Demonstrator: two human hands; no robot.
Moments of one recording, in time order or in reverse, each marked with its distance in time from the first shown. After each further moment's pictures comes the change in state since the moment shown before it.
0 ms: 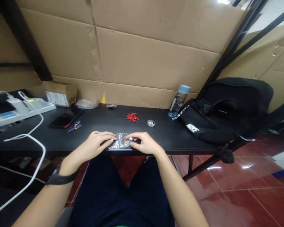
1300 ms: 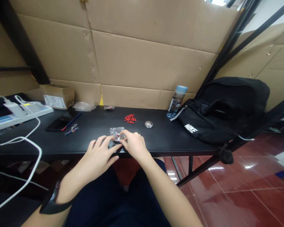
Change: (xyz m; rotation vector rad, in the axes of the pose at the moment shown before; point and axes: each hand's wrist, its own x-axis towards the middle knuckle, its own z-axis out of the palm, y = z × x) left_hand -0.010 0.087 0.006 0.456 0.002 -0.069; right_hand 0.021 -0.030 0.030 -0.405 0.242 0.273
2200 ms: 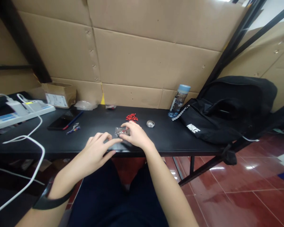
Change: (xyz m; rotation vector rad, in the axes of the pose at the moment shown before) left_hand 0.003 -0.025 -0.010 -0.193 -0.030 0.014; right_hand 0.035 0.019 -0.005 0.183 -0.026 -0.247
